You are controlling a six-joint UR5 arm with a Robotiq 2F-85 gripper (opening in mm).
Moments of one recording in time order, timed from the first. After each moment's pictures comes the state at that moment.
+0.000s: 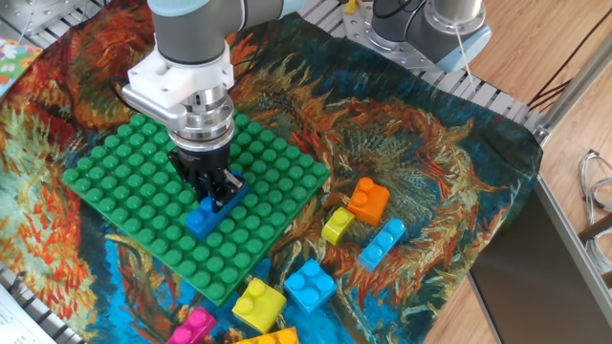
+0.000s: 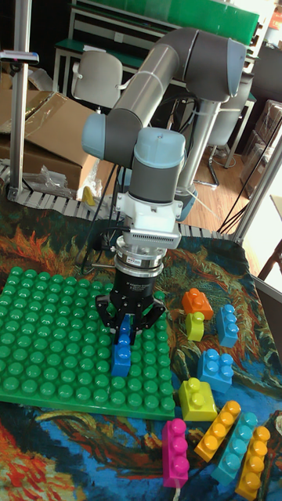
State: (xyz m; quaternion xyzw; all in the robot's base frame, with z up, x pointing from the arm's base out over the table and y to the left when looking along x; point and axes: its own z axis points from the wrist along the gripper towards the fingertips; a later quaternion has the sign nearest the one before) arm 0.609 0.009 0.066 -0.05 0.99 0.03 0.10
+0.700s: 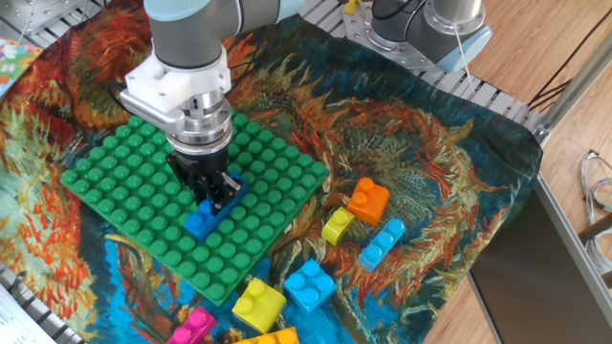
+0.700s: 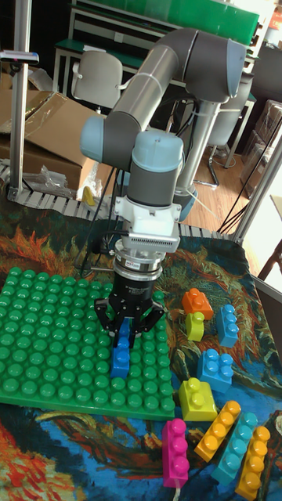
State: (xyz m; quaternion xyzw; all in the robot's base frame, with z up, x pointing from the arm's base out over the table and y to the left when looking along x) arm 0.615 0.010 0.062 -0.05 0.99 0.03 0.11
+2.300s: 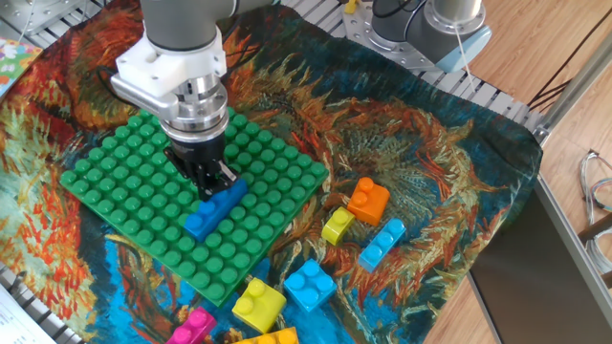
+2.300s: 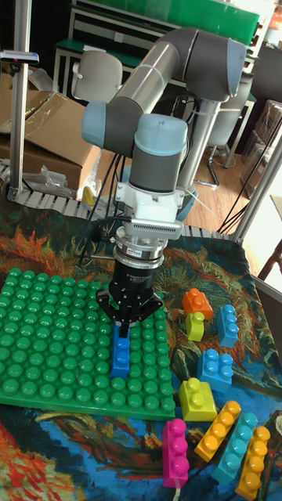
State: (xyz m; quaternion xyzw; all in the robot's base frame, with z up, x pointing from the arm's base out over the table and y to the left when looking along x) arm 0.609 0.005 0.085 -0.05 0.99 0.03 0.10
